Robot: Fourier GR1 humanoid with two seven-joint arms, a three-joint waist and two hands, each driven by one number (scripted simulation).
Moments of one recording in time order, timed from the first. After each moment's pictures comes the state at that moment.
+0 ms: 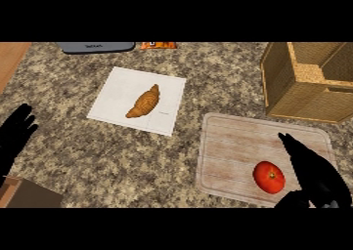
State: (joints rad) left arm 0.10 0.79 -0.19 -1.84 0.50 0.34 0.29; right arm -0.19 -0.83 0.70 -1.84 0.27 -0.09 1.03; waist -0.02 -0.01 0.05
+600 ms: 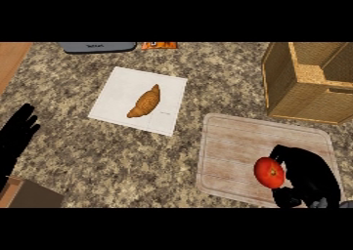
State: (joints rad) left arm 0.09 0.78 -0.20 -1.84 0.50 0.37 0.30; right arm -0.23 -0.80 0.76 -1.79 0.40 -0.08 1.02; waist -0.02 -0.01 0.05
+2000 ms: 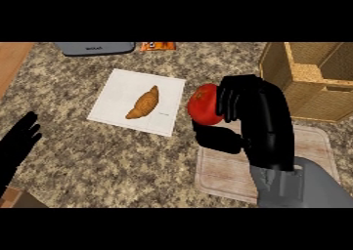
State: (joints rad) left arm 0.12 0.83 -0.24 -1.87 0.54 0.37 0.33; right arm -0.62 -0.29 0.53 -1.87 0.73 -0.29 1.02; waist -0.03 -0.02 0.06
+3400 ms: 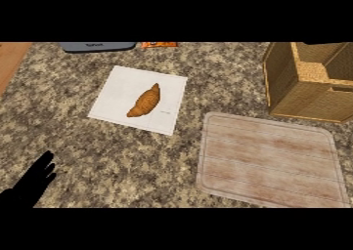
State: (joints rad) left arm 0.31 0.93 -0.44 -2.00 0.64 0.51 0.22; right arm -0.86 -0.47 0.02 -1.59 0.60 -0.12 0.99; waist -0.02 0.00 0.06
